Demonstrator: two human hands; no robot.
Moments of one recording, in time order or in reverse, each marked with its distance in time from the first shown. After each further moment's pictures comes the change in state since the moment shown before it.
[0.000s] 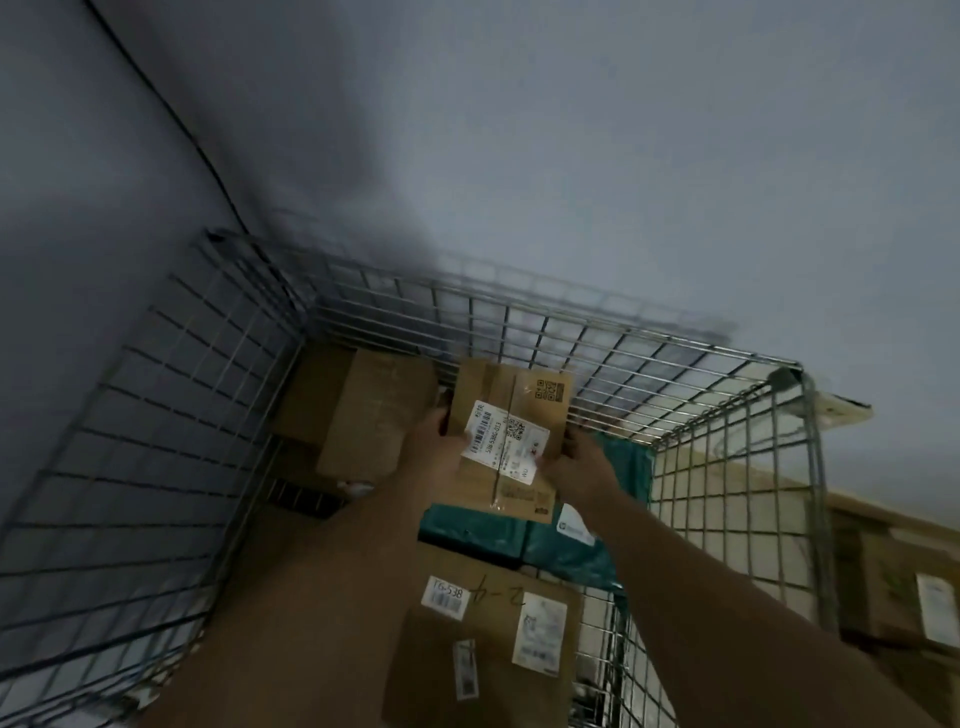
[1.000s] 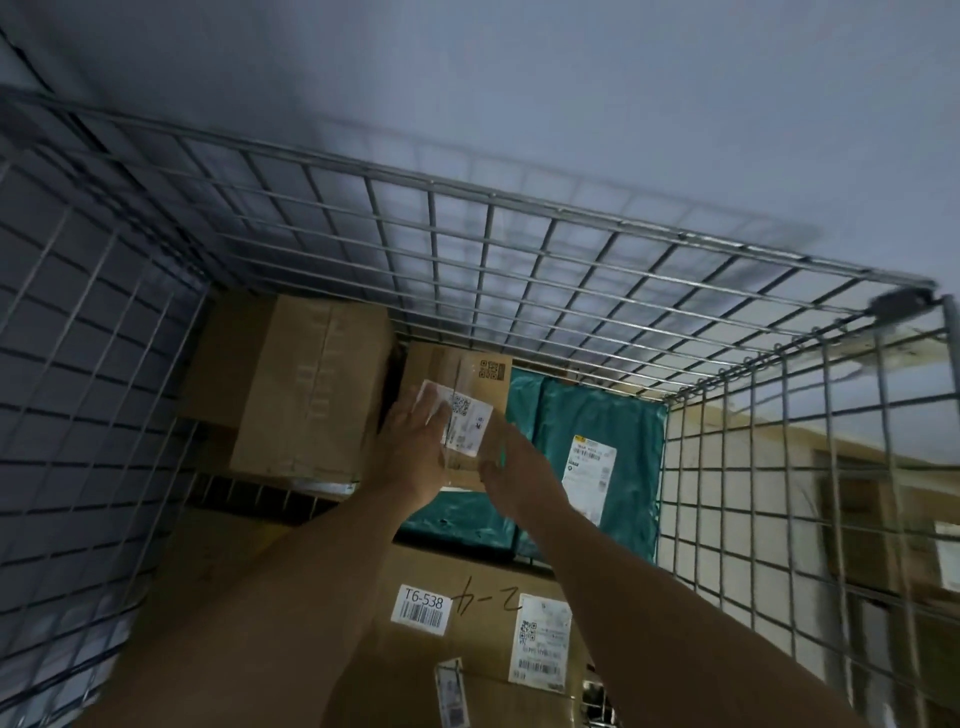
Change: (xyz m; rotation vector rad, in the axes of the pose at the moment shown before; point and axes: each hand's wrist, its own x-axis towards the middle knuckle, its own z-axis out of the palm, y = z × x) left_hand 0.108 -0.108 0.039 1.128 -0.095 0.432; right_hand 0.075 0.067 0.081 -0.519 -0.069 -0.116
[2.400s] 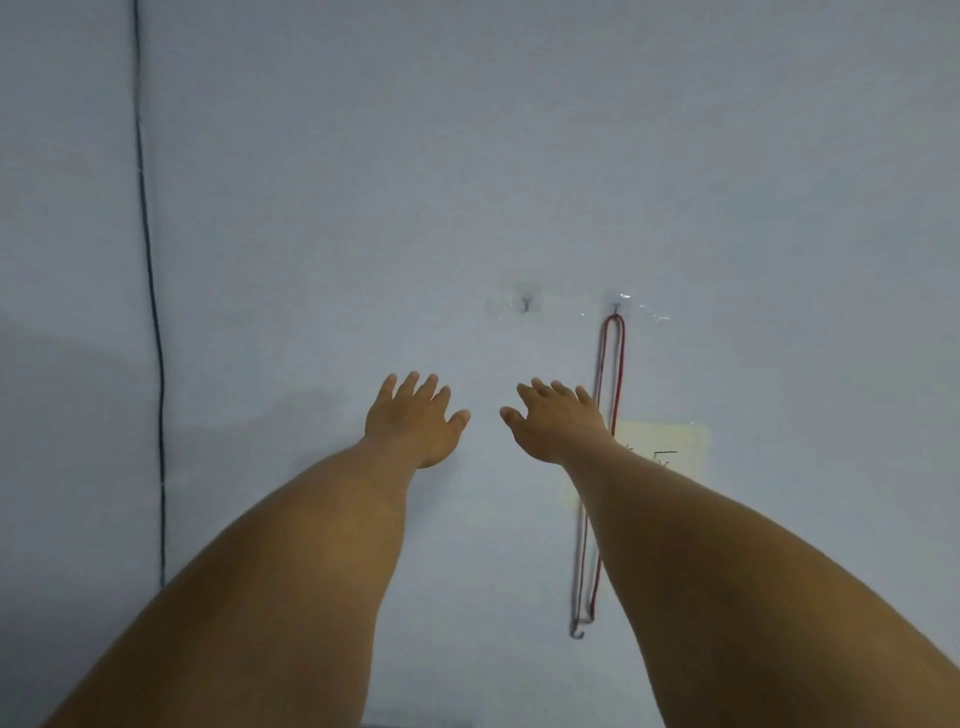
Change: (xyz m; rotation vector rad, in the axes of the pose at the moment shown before) left_hand -0.543 0.505 -0.662 0.420 0.877 0.085; right_hand -0.725 -0.156 -0.654 -0.623 1.034 -0.419
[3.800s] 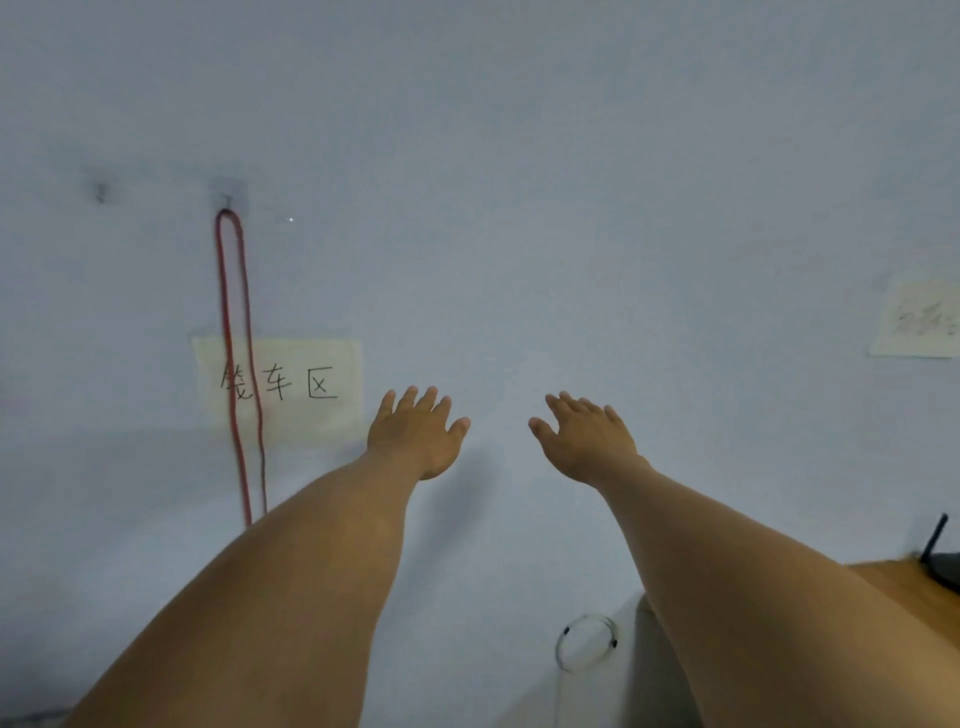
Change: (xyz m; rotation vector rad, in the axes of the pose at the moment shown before) left_hand 0.004 0.574 0.049 -0.229 -0.161 0.276; right_hand -0.200 0.567 0.055 0.020 -0.107 0.351
